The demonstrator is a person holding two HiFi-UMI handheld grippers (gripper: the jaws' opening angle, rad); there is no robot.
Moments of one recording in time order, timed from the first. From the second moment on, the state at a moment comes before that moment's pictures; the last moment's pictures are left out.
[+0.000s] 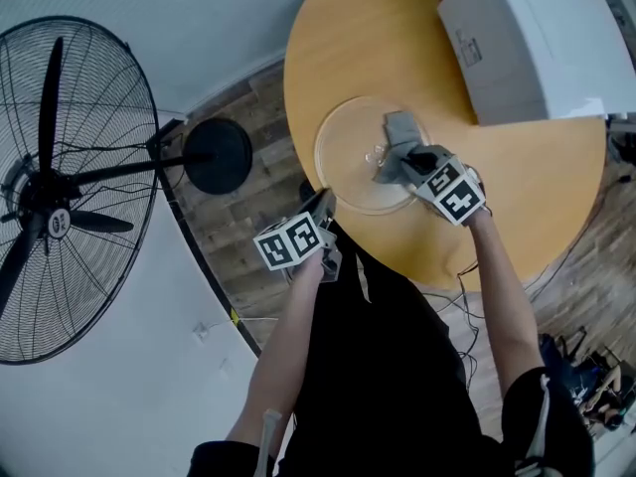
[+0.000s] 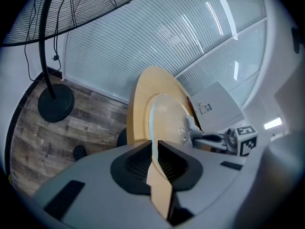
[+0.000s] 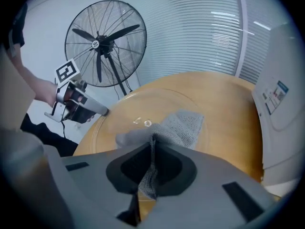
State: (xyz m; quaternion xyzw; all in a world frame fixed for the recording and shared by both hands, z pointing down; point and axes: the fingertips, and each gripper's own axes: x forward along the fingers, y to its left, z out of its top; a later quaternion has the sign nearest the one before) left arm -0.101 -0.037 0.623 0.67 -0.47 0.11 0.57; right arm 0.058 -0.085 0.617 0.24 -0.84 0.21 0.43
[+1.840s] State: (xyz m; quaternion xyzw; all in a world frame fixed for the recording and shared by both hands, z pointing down) left arm -0.100 -0.040 0.624 0.69 -0.48 0.11 0.53; right arm 0.048 -0.060 0.624 0.28 -0.82 0.22 0.44
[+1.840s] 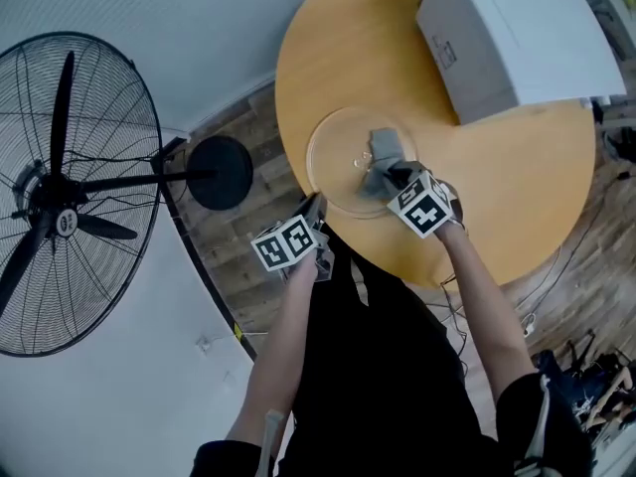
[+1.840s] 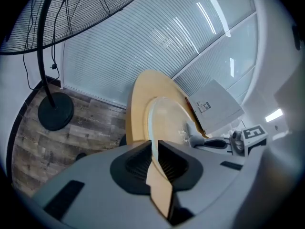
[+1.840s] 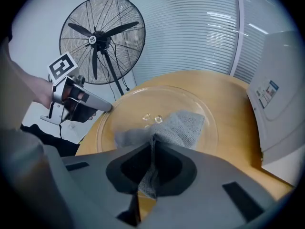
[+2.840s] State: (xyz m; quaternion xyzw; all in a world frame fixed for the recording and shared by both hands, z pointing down) left arm -0.102 -0.038 0.592 0.73 -0.45 0.13 0.50; right arm 0.088 -0.002 0.503 0.46 -0.79 0.22 0.35
